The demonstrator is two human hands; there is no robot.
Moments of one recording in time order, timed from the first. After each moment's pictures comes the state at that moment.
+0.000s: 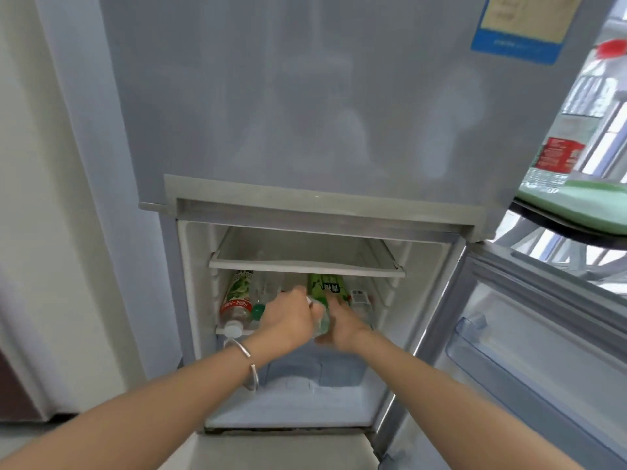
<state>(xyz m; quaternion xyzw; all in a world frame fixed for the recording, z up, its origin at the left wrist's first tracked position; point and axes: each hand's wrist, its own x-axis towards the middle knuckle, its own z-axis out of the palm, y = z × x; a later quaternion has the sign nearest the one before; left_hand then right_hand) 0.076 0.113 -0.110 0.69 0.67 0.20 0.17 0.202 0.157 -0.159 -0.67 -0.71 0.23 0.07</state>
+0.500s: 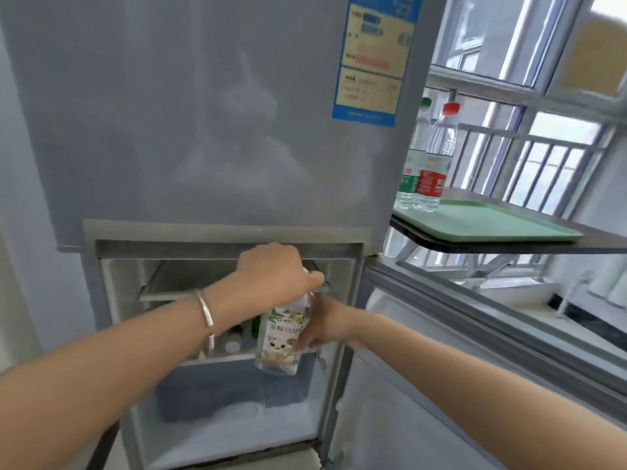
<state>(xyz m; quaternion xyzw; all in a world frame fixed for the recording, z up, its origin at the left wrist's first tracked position) 0.148 0.056 0.047 0.78 0.60 0.14 -0.03 0.274 0.067 -0.032 -0.63 -0.64 0.41 0.17</state>
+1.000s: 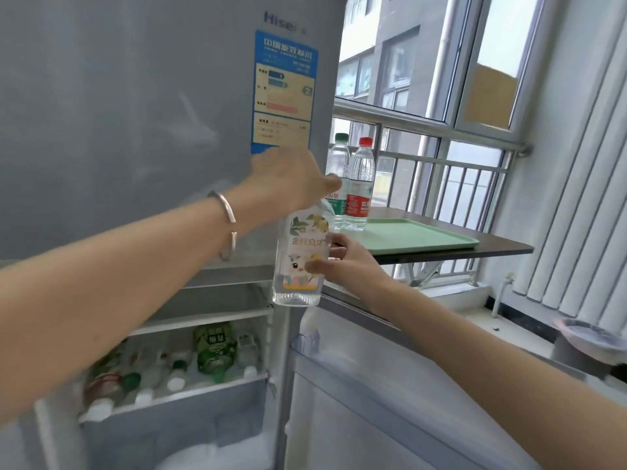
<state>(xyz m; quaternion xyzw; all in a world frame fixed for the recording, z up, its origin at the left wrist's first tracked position) 0.238 0.021 0.191 0.80 0.49 0.32 -0.11 0.364 -0.013 0.079 -0.58 -0.56 0.30 0.50</state>
